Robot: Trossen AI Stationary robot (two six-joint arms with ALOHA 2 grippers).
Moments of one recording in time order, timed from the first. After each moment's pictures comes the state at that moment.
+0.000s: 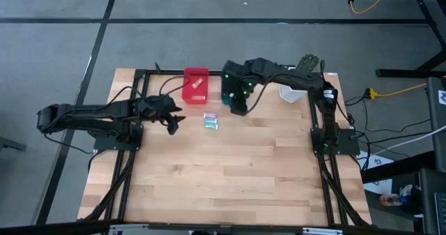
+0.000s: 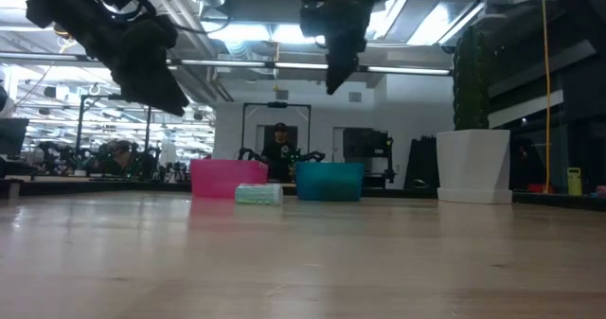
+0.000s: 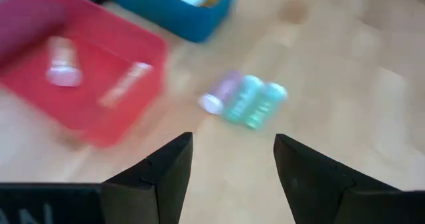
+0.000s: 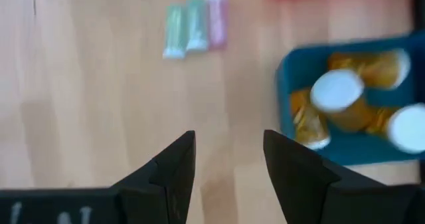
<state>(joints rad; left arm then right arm) 0.21 0.77 0.46 -0.34 -0.15 -0.31 -0.29 2.00 2.01 -1.26 -0.11 -0.16</state>
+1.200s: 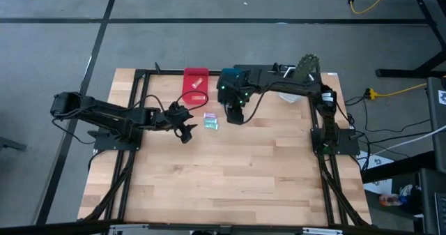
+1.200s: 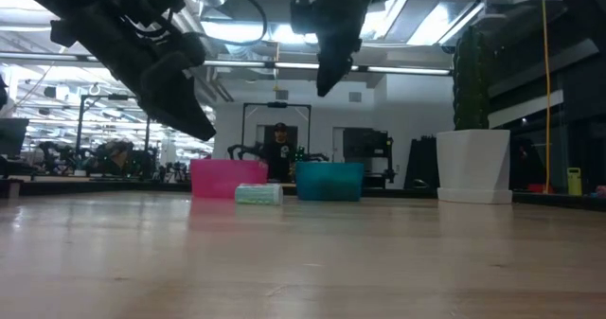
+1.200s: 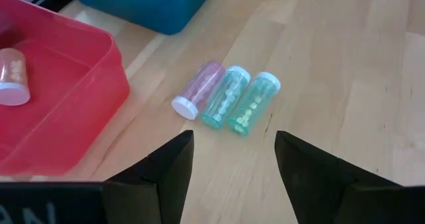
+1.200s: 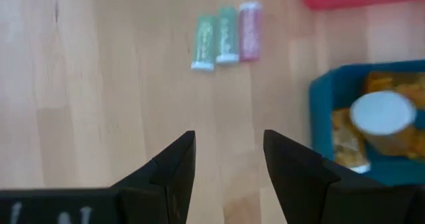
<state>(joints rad) 0.03 1.12 0.46 -0.05 -0.34 -0.32 -0.21 2.00 1.95 -1.17 -0.11 -0.11</state>
